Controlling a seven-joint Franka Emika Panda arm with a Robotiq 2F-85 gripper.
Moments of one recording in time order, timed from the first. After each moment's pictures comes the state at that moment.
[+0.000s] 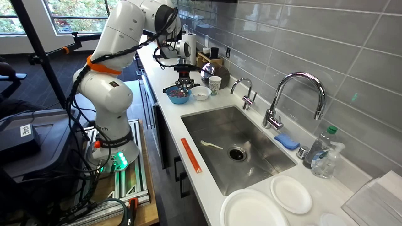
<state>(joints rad) 0.55 0.60 0.33 -1.77 -0.44 1.85 -0.16</state>
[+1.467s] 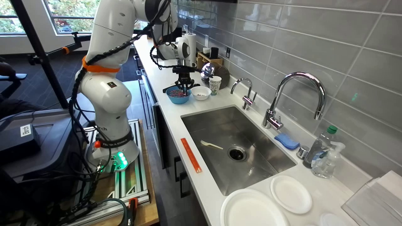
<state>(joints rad) 0.48 0.42 0.33 -2.02 -0.42 2.13 -0.12</state>
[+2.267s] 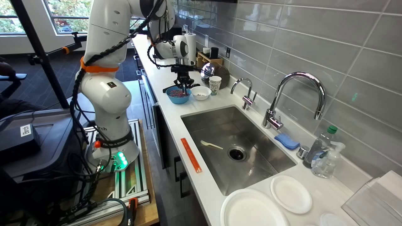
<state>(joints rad) 0.48 0.36 0.33 -2.09 -0.42 2.18 -0.12</state>
